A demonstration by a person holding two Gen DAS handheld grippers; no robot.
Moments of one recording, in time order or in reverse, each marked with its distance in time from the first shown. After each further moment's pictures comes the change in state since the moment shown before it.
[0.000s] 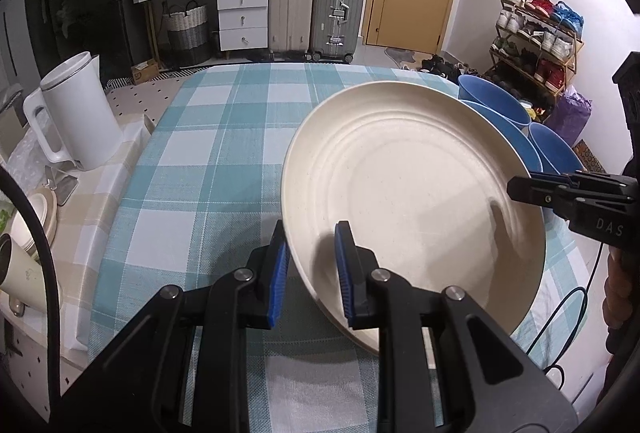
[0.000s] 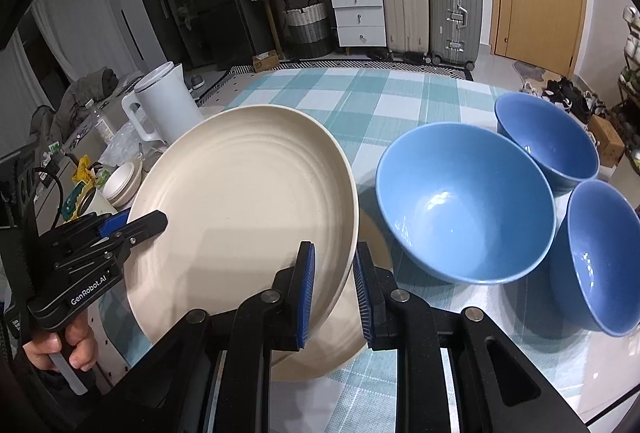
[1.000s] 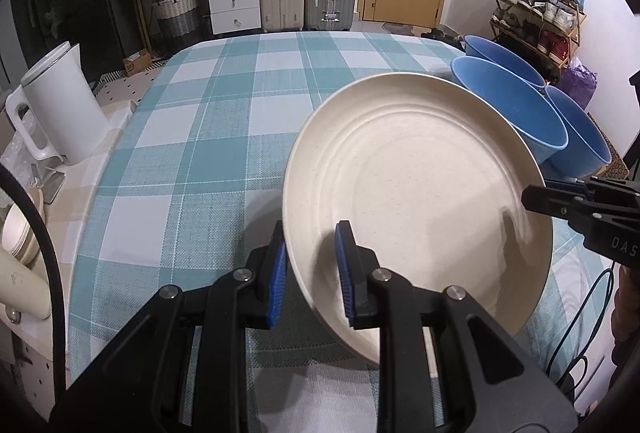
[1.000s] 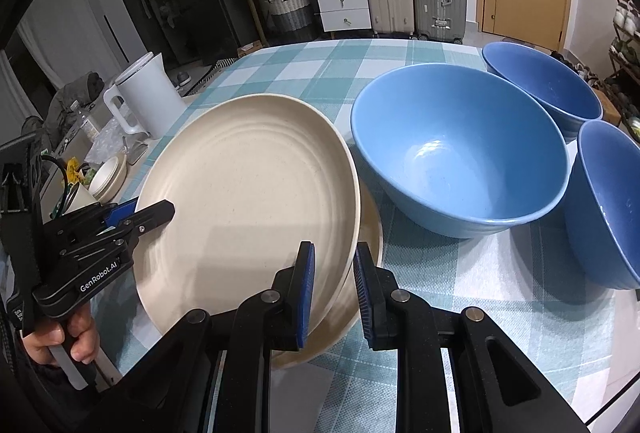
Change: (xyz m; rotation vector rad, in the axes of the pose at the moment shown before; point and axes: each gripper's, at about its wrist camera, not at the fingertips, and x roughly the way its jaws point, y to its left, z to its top) left arm 0.071 -0.003 -0.012 0.052 0.078 0.010; right arm 0.037 -0.012 -0.035 0.055 0.040 -0.021
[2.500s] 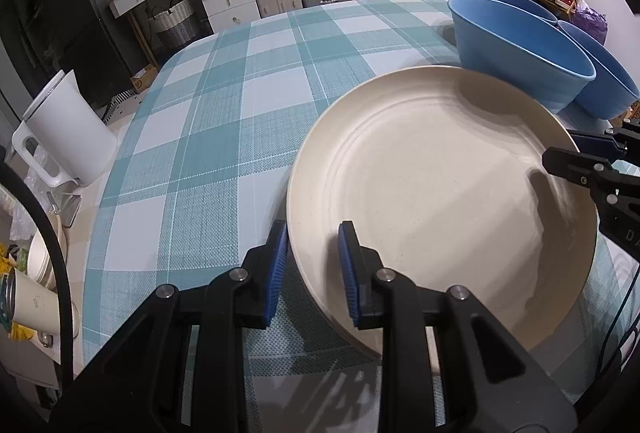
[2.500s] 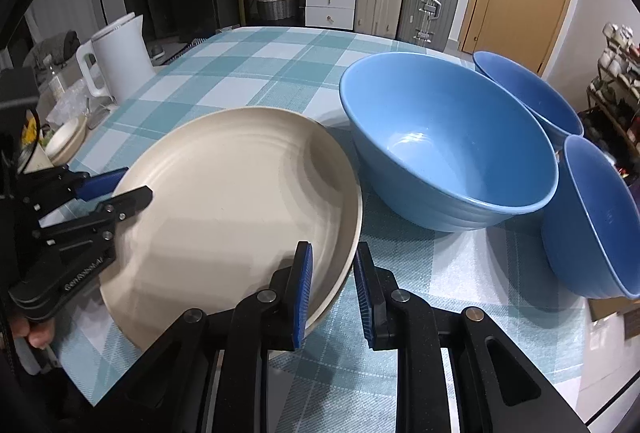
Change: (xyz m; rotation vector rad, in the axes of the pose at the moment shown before) left arm 0.033 -0.026 -0.017 0.155 0.049 0.116; right arm 0.025 0.018 -0.022 -0.135 -0.004 -0.210
